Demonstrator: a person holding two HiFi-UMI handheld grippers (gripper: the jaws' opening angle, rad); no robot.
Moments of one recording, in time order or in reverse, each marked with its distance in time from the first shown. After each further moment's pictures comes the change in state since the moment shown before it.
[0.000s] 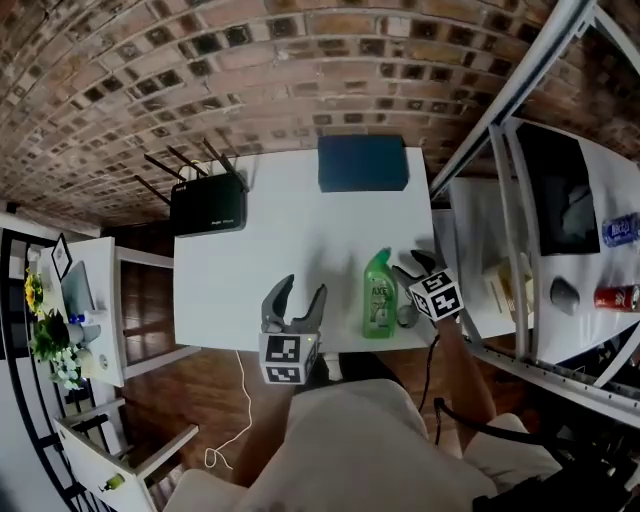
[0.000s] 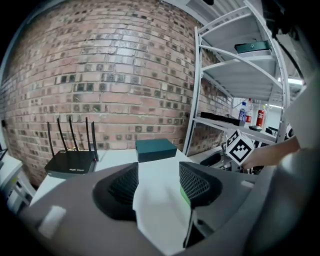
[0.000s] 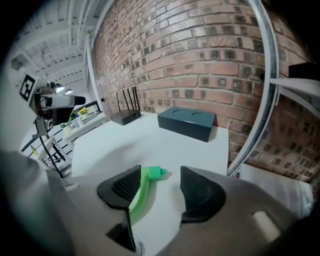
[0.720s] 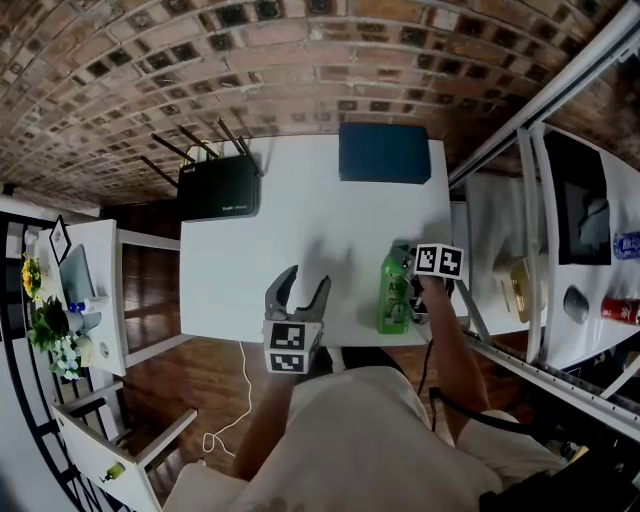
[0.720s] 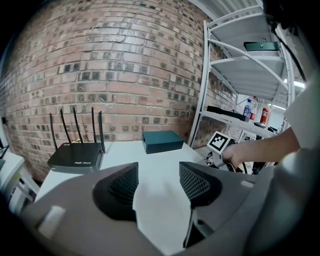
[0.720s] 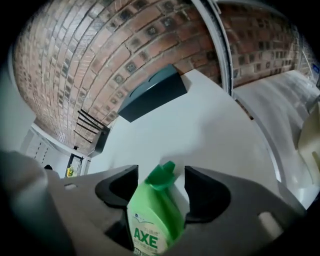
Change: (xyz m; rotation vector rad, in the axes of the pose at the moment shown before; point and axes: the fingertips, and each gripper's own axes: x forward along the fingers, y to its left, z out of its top) left arm 0.003 0.044 -0.021 -0.030 0.088 0.011; right arm 0.078 -0.001 -0.025 0.795 0.160 -0.001
